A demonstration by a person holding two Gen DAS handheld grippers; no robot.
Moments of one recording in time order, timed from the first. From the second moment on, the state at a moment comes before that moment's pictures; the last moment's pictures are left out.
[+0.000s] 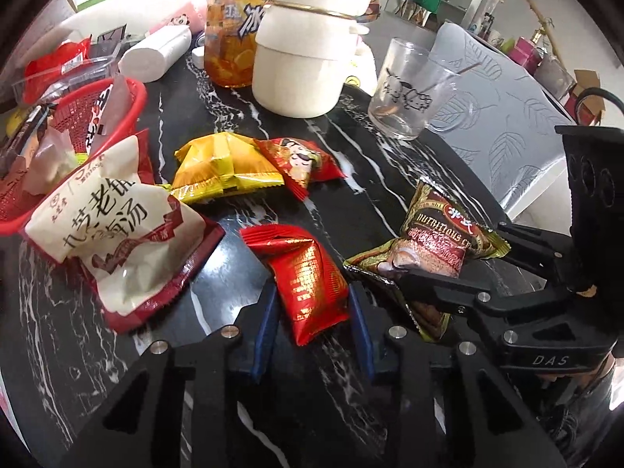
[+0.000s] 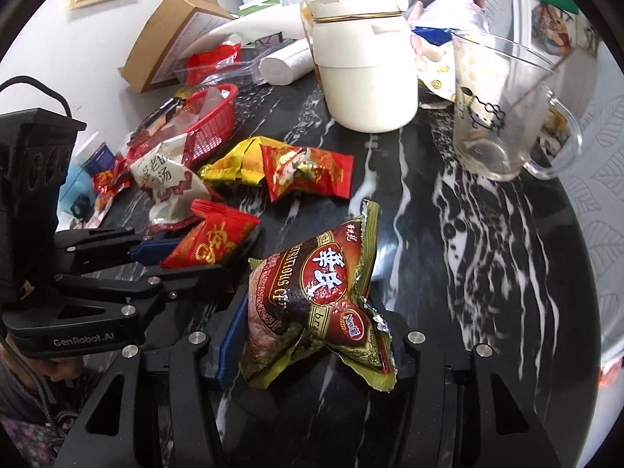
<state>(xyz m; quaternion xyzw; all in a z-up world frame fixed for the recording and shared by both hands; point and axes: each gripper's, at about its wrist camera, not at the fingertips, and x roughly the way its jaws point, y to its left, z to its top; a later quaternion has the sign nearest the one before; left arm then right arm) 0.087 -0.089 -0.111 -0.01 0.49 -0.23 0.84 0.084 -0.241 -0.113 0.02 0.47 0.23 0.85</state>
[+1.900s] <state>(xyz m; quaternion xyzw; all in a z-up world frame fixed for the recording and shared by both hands) 0.053 -0.097 -0.119 -0.02 0.49 -0.21 0.85 0.019 -0.262 -0.113 0.07 0.47 0.20 0.85</state>
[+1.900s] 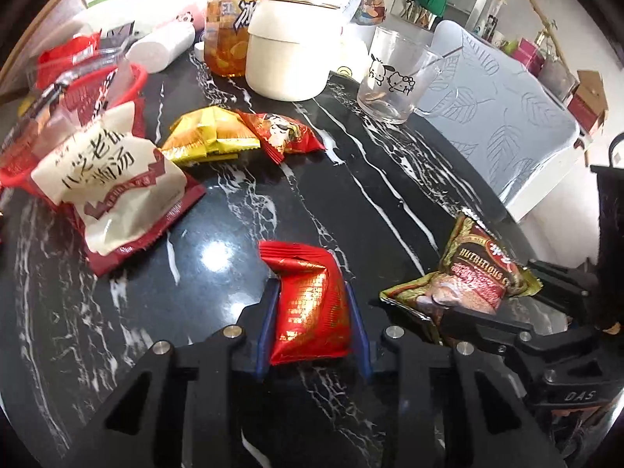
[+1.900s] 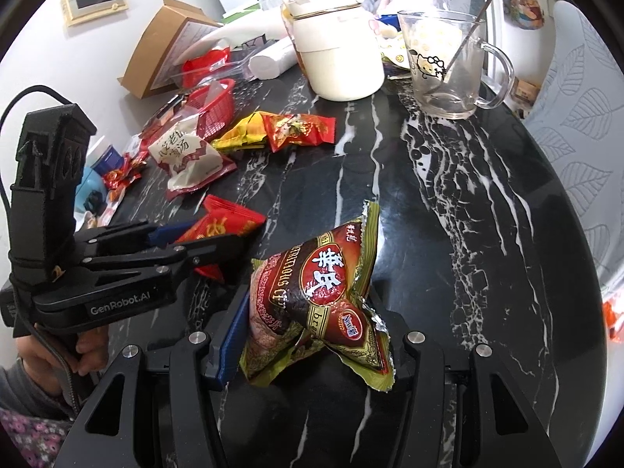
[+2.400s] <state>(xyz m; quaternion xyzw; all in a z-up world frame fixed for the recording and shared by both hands) 0.030 -0.081 -0.109 -0.04 0.48 -0.21 0.85 0.014 -0.248 -0.105 0.06 0.46 0.23 0.86</state>
